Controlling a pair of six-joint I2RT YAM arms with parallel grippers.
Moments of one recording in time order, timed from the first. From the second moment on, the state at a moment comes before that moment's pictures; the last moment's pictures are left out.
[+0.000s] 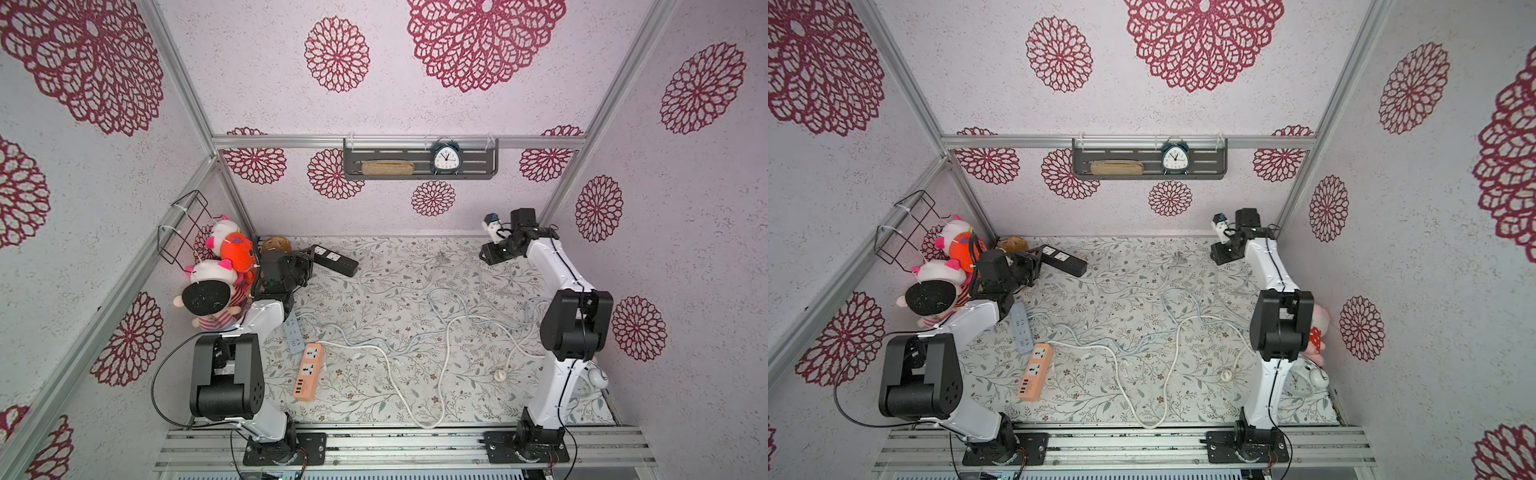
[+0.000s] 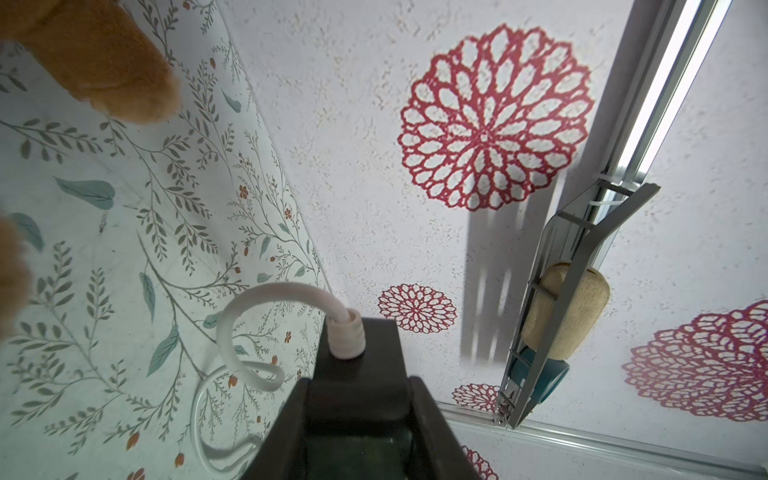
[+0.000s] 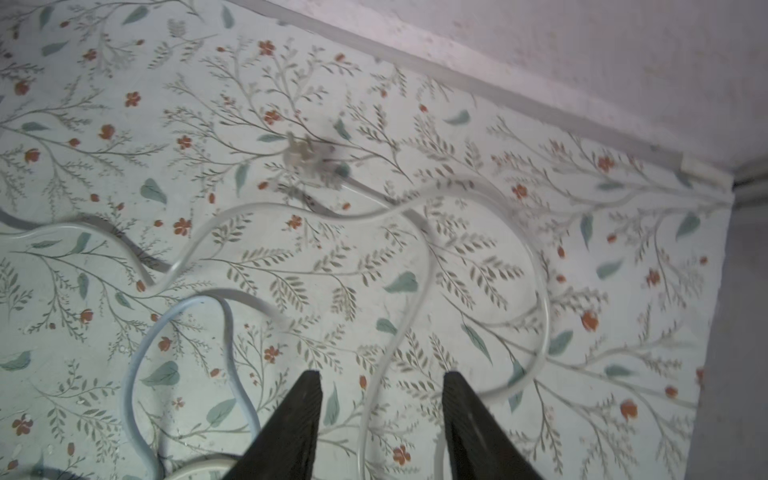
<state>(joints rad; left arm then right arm) 0.03 1.59 0.95 0.35 0.29 -1.33 0.07 2.04 1.90 -0.79 -0.21 -0.36</state>
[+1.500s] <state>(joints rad) -0.07 1.55 0.99 0.24 0.51 -1.18 0.21 2.63 2.37 -0.70 -0.03 -0.13</state>
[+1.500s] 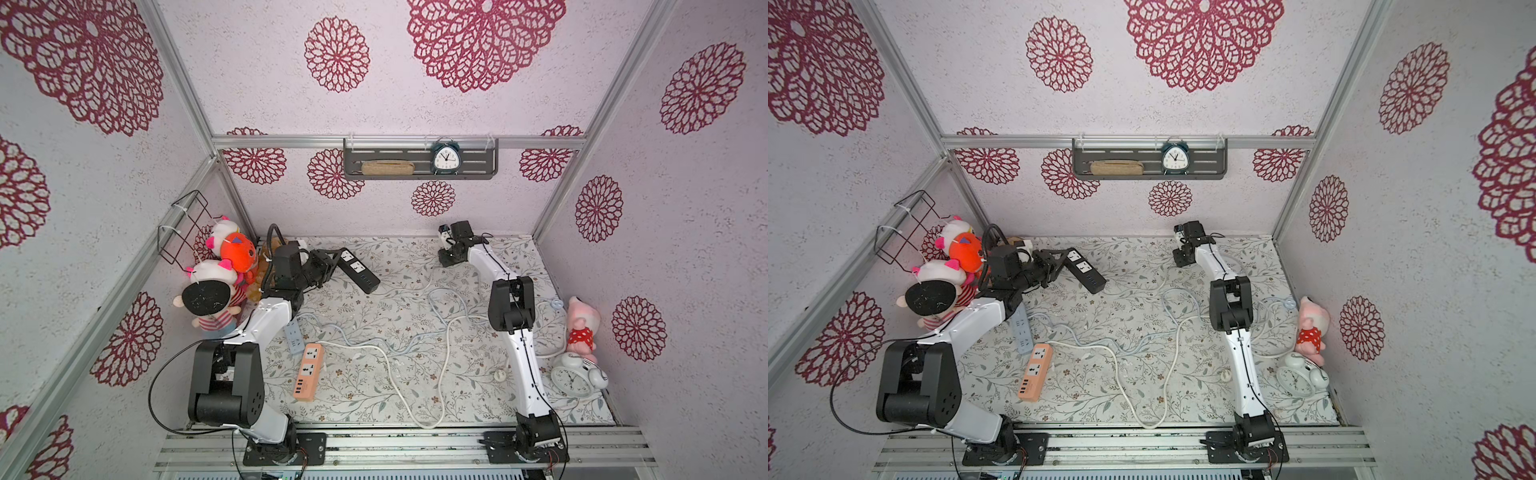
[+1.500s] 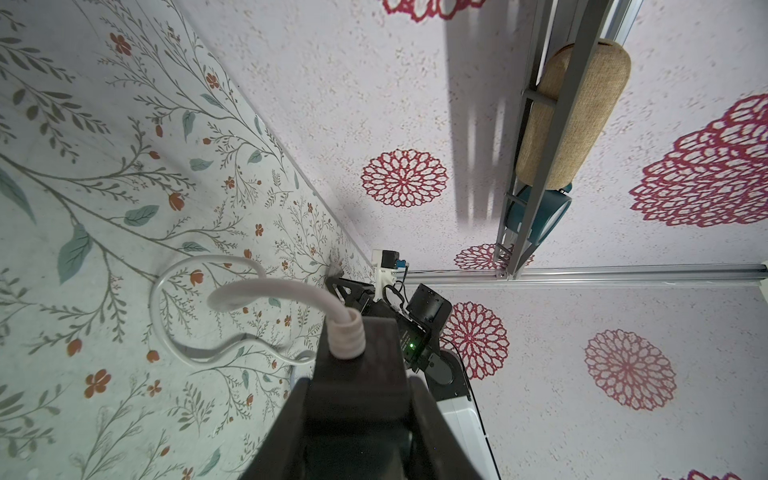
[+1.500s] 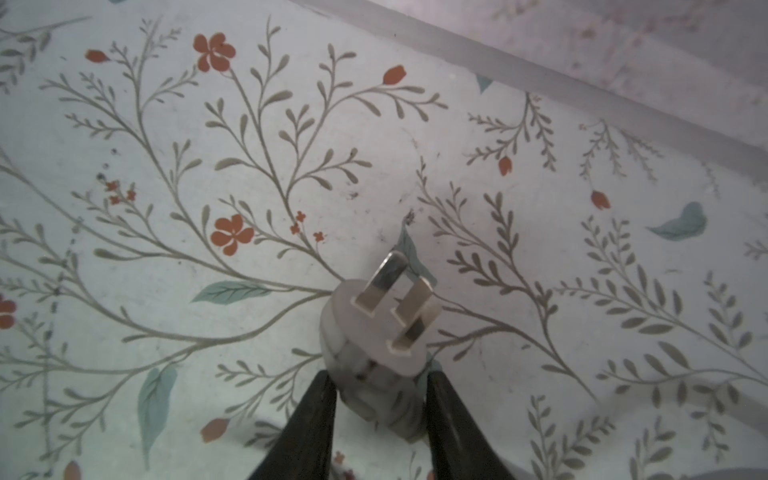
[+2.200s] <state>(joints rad) -0.07 1.51 0.98 0.24 0.70 -1.14 -0.07 2.60 2.34 -0.75 -0.04 -0.04</state>
